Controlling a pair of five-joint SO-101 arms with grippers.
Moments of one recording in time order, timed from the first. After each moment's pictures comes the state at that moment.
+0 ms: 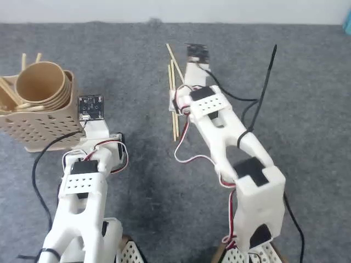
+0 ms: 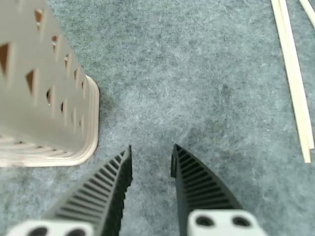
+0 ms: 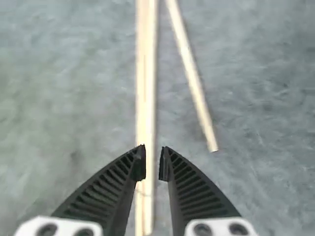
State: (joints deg) left arm -11.3 -39.2 72.5 31.7 4.6; right arm -26.9 24.9 -1.5 44.9 -23.8
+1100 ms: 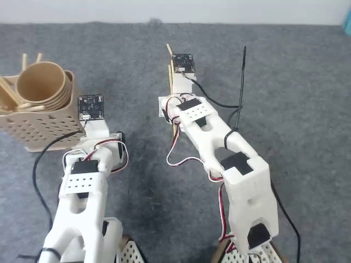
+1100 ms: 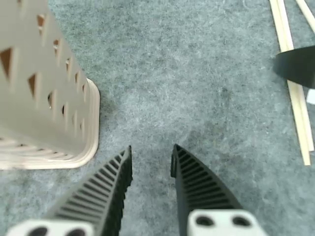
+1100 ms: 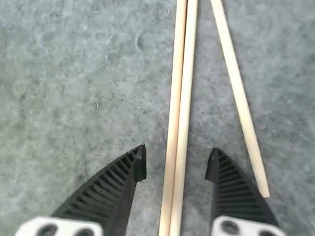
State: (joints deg) left arm -11.3 -39.2 72.5 31.0 4.6; right arm -30.5 35.0 -1.6 29.4 -20.4
